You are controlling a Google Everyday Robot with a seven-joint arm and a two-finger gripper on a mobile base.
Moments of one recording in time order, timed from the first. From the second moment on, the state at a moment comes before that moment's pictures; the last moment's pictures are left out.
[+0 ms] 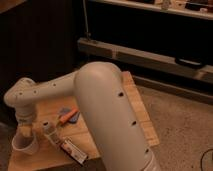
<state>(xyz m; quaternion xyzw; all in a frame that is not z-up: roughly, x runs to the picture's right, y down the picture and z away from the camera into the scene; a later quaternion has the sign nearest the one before) -0.393 0.188 0.738 -0.39 -0.11 0.06 0.91</state>
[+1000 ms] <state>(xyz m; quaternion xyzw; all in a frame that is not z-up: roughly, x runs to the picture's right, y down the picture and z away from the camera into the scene) -0.367 0.133 0.669 -0.36 -0.26 0.04 0.89</state>
